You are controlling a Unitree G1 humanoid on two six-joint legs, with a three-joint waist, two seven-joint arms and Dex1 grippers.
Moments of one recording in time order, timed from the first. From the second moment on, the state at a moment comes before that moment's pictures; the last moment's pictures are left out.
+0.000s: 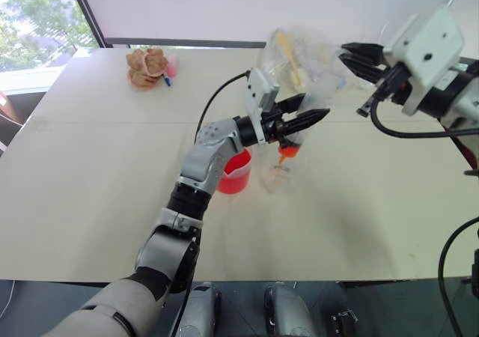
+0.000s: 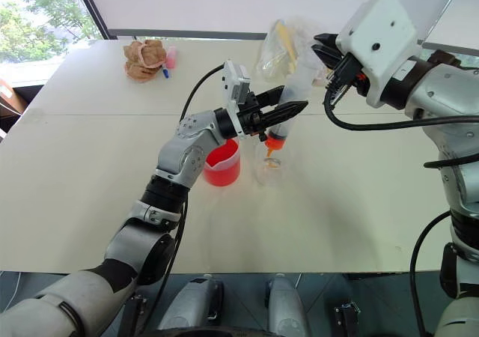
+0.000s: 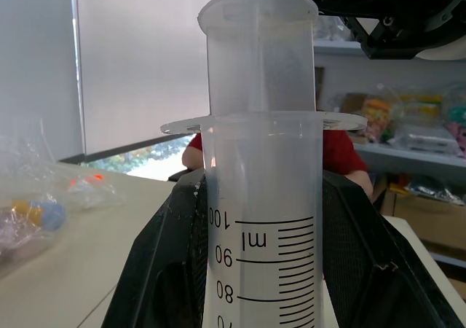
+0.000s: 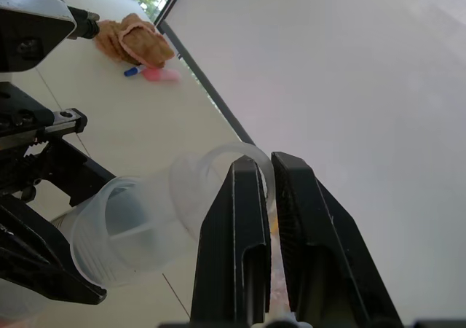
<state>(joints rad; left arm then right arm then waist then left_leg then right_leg) -0.90 -0.03 -0.10 0.36 -0.38 0.19 -0.88 -0.71 -0.98 -0.12 -0.50 0.37 0.67 0.60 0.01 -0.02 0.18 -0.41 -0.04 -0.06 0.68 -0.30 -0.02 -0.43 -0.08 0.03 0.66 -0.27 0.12</state>
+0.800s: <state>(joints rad) -0.90 -0.04 -0.08 0.35 -0.38 0.24 -0.87 -0.61 -0.73 -0.19 -0.65 0.41 0.89 0.49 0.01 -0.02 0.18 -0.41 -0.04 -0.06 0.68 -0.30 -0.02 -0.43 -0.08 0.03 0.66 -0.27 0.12</state>
